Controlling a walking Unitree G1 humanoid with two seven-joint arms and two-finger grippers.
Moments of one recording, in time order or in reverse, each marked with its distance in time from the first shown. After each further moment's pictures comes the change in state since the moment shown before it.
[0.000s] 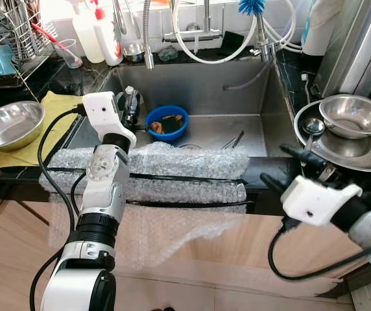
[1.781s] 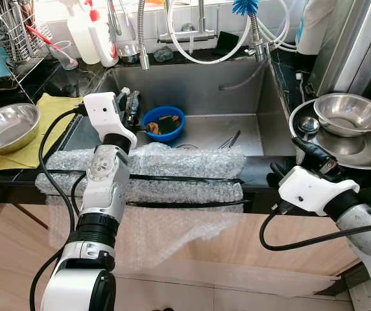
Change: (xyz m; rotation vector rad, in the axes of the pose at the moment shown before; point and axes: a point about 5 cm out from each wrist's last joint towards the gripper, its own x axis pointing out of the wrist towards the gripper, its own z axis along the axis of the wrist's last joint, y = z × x) left arm 0.000 0.000 -0.001 -0.001 0.005 -0.009; right arm 0.013 0.007 -0.024 -0.015 0.132 -0.083
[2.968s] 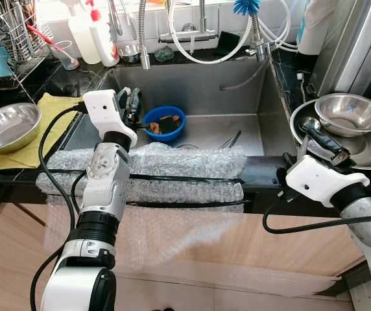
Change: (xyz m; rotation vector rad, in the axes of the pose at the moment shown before) left arm 0.003 -0.002 0.004 0.000 -0.012 -0.007; right arm 0.004 -0.012 -0.008 0.002 0.081 -0.091
